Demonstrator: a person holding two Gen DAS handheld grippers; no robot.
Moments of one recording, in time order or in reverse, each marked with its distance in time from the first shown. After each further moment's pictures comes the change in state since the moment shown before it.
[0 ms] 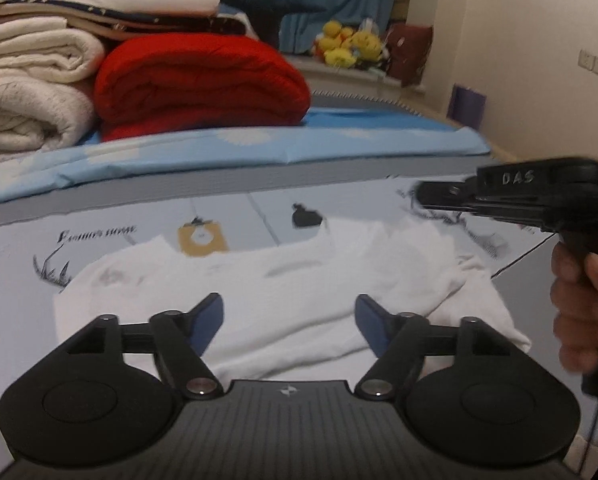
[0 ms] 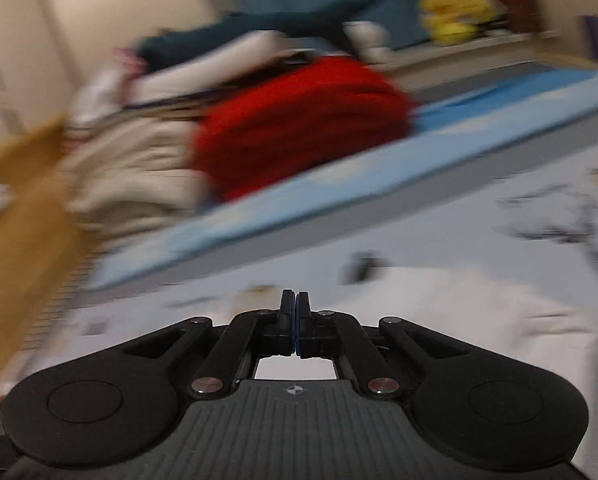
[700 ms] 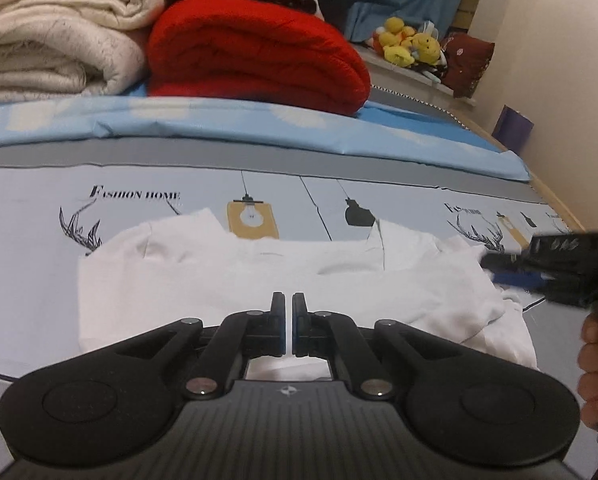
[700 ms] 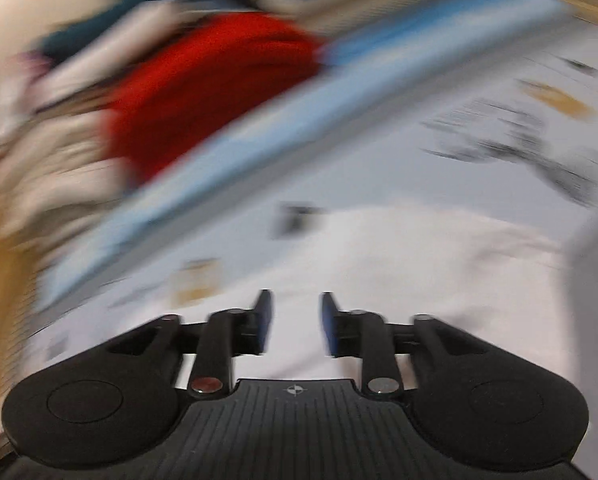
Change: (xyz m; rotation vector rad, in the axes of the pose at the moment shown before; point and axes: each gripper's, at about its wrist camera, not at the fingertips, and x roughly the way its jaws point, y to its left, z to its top) left arm 0.023 0.052 0.011 -0.195 0.082 0.056; right arm 0.019 -0.045 0.008 0.270 0.132 -0.353
